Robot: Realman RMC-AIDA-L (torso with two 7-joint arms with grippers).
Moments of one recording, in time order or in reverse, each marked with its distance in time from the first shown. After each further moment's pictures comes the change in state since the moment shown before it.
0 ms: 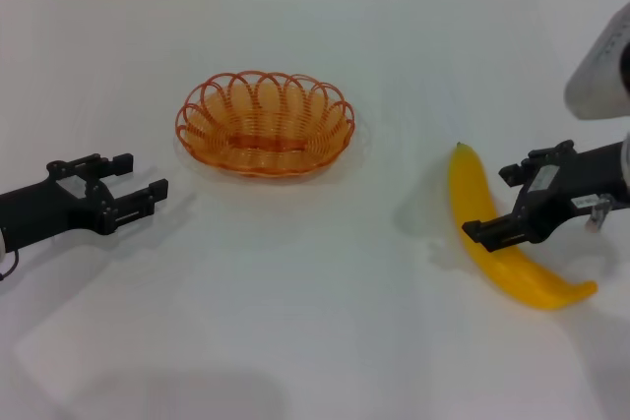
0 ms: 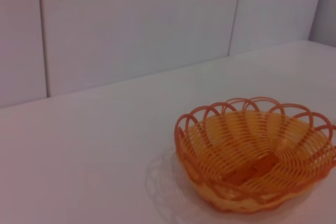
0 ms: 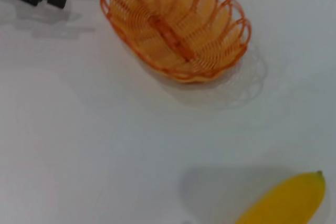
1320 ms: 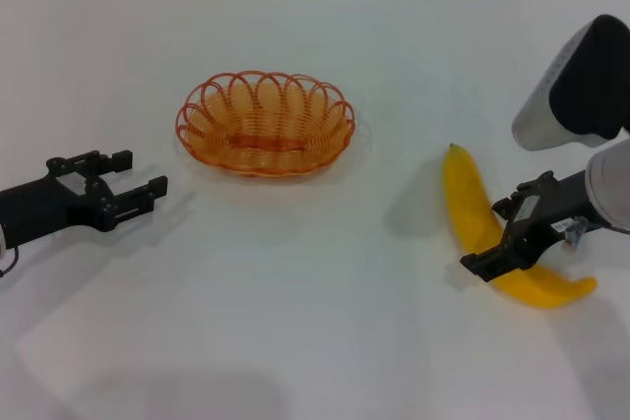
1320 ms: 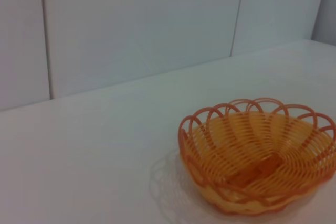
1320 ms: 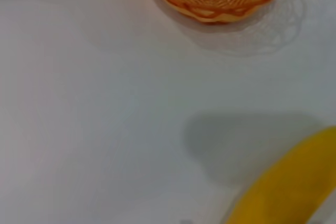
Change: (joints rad) left arm -0.004 -0.001 0.000 0.004 0.000 -0.008 0.000; right arm 0.096 -0.002 -0.071 0.156 -0.082 -0.001 0.037
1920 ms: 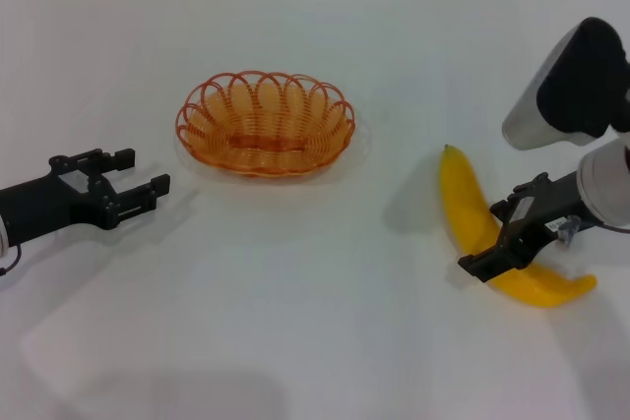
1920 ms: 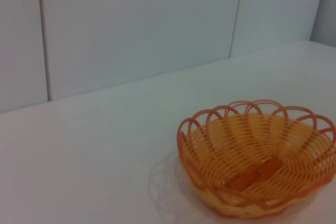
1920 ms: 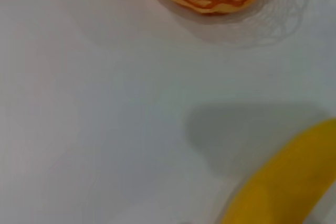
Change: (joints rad) left arm -0.007 0.000 0.000 -0.004 0.000 -0.002 0.000; right arm 0.037 -0.001 -0.002 0.063 -0.006 0.013 0.001
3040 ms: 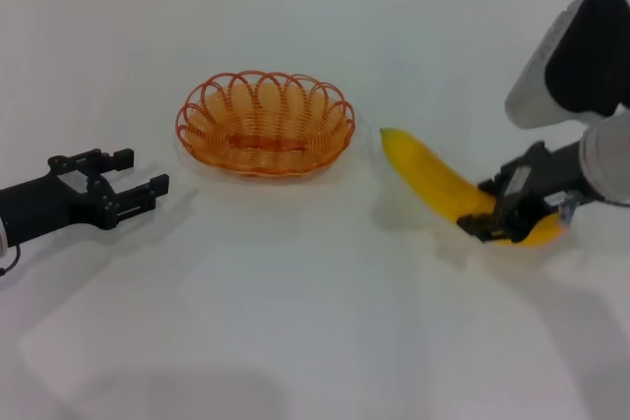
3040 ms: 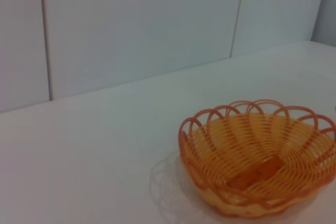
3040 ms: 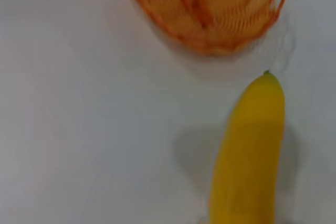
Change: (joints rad) left arm 0.001 0.000 -0.002 0.000 0.000 0.000 0.000; right arm -0.014 0.000 0.004 -0.111 0.002 -0.010 -0.013
